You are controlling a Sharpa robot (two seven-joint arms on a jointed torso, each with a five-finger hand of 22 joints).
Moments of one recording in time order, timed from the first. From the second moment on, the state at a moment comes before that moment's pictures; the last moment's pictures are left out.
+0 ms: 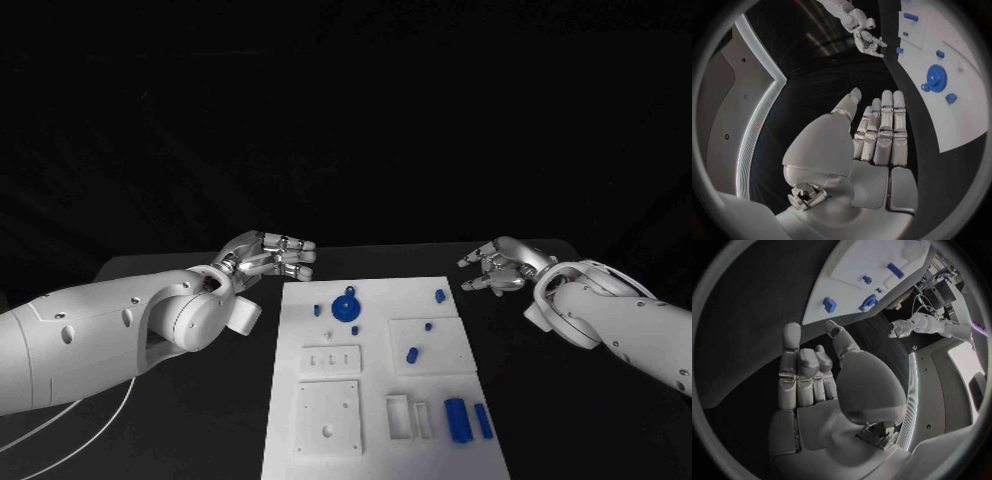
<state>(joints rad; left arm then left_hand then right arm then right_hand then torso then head) 1.35 -0.82 -0.24 1.42 -0.09 -0.20 0.34 1.37 0.02 0.05 -0.14 0.20 0.98 0.16 0.06 0.07 1.18 0.11 0.05 0.06 1.27 0.07 0.13 0.08 0.08 0.99 0.05 0.48 0.15 1.01 -0.85 0.23 1.15 -1.27 -0.26 0.12 1.34 -0.07 0.03 -0.28 0.40 1.04 0.10 0.07 0.07 1.22 -0.01 1.14 1.11 1.42 -0.07 1.06 1.05 0.09 1.46 -0.09 0.34 1.12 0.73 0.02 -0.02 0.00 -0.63</state>
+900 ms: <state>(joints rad) 1.34 -0.82 -0.24 1.42 -0.09 -0.20 0.34 1.37 0.02 0.05 -0.14 0.20 0.98 0.16 0.06 0.07 1.18 0.11 0.05 0.06 1.27 0.07 0.13 0.08 0.08 0.98 0.05 0.48 0.15 0.94 -0.76 0.23 1.03 -1.21 -0.21 0.18 1.33 -0.06 0.10 -0.28 0.30 1.04 0.10 0.07 0.07 1.22 0.00 1.15 1.12 1.42 -0.07 1.06 1.07 0.09 1.46 -0.09 0.32 1.15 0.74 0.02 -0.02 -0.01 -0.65</state>
